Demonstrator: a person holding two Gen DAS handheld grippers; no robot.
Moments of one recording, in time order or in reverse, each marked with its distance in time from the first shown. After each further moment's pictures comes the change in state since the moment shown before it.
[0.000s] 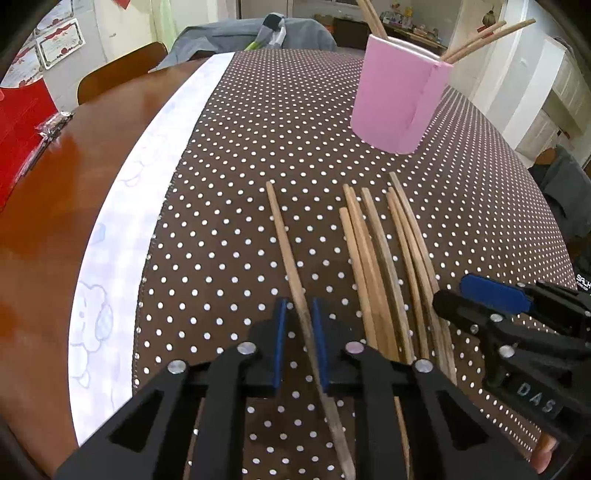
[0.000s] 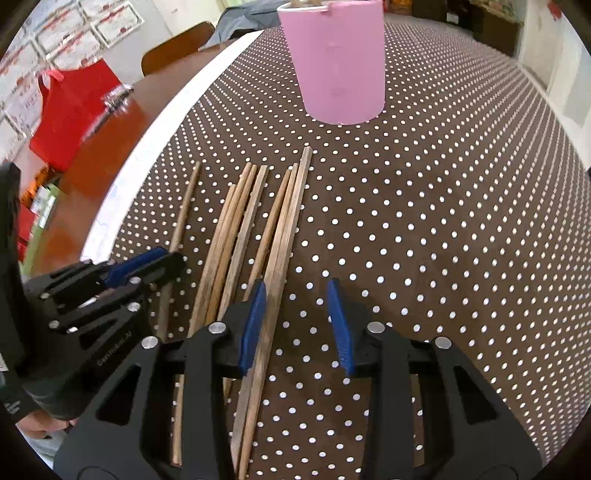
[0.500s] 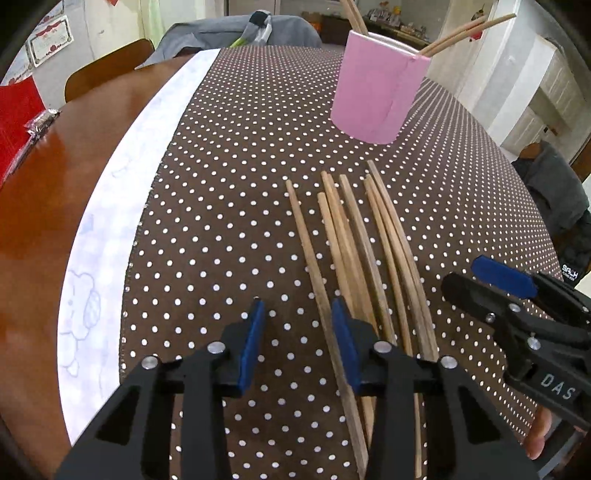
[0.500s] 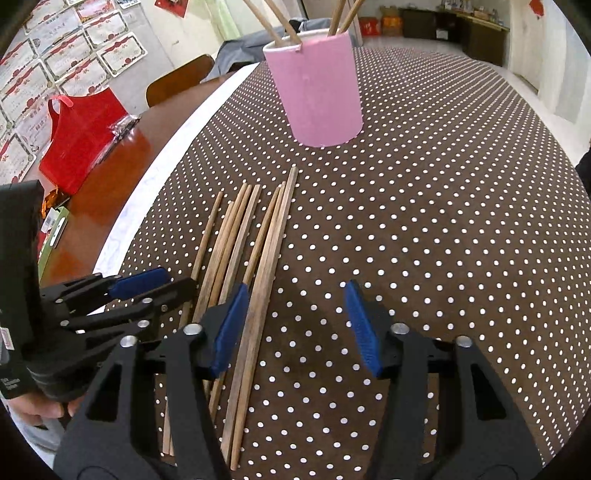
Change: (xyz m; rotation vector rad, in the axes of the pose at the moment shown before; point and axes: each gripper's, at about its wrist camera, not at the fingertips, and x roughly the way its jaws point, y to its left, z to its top) left arm -0.009 -0.001 -0.012 0.015 0.012 -0.065; right arm -0.027 -0.026 -0.025 0.060 -0.123 0.061
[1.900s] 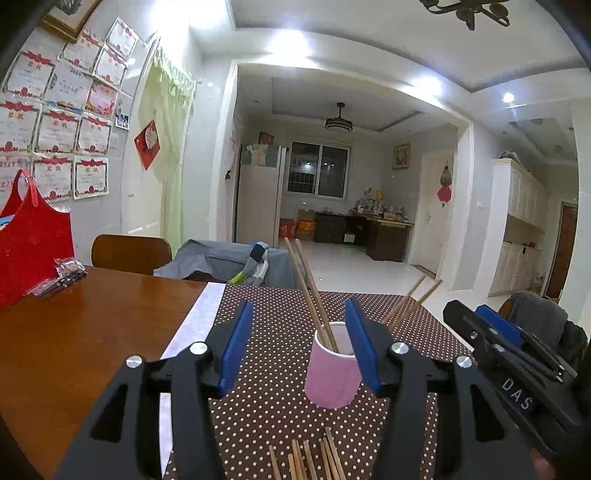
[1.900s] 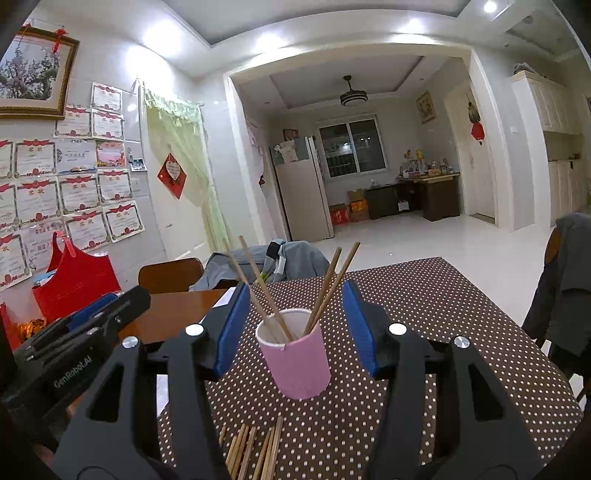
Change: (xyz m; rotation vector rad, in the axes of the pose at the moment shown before) left arm -0.134 -0.030 0.054 0.003 -0.866 0.002; right arm -0.119 0.006 0.049 0.008 -0.836 -0.101
